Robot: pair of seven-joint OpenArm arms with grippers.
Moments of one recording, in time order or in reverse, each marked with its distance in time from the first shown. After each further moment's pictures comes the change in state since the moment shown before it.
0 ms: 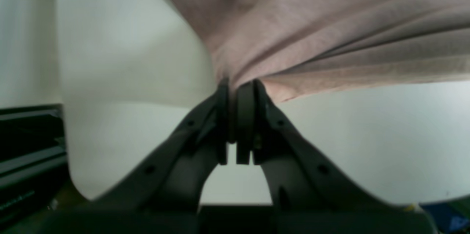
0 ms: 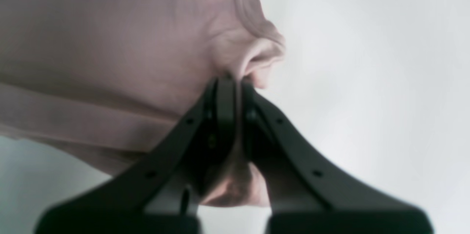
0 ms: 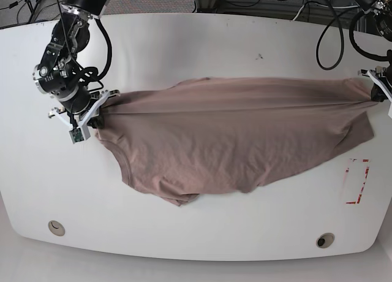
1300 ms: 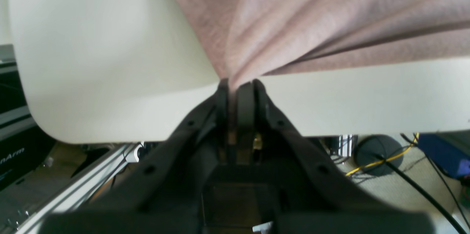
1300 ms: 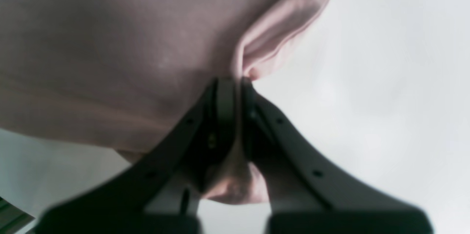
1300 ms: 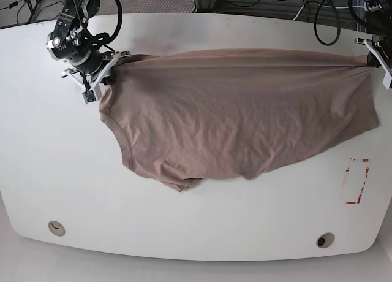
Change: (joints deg) left arm 11.9 -0.3 -1.3 0.0 -1.1 0.0 -0.4; right arm -12.0 -3.3 0.3 0.0 -0.5 0.0 0.5
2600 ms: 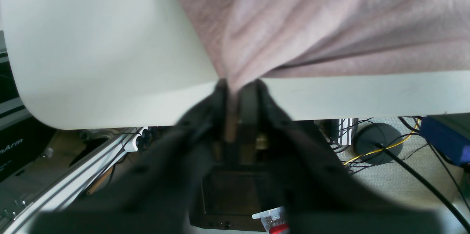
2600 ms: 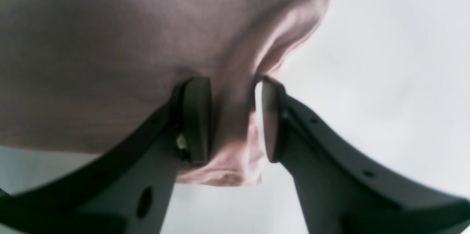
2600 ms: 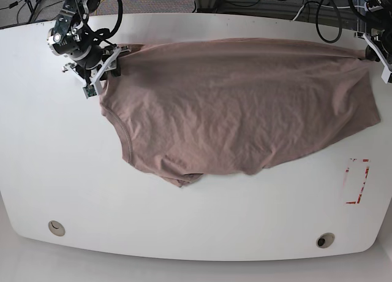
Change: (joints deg) left arm 2.5 -0.1 0.0 0.0 0.0 0.0 -0.1; right arm -1.9 0.0 0.0 0.0 0.0 -0.2 0.1
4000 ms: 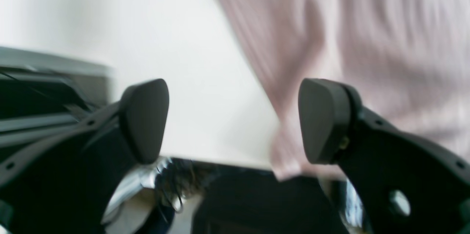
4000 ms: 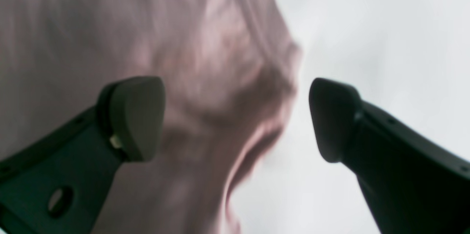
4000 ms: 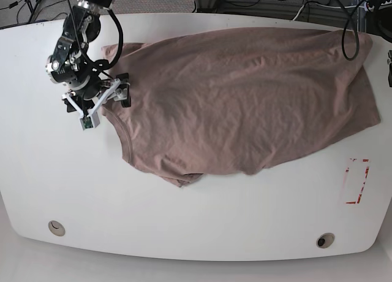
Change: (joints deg) left arm -9.9 -4.4 -12.7 -0.9 -5.9 0.0 1.0; right arm 13.2 -0.7 0.1 -6.3 -0.7 -0.6 -0.2
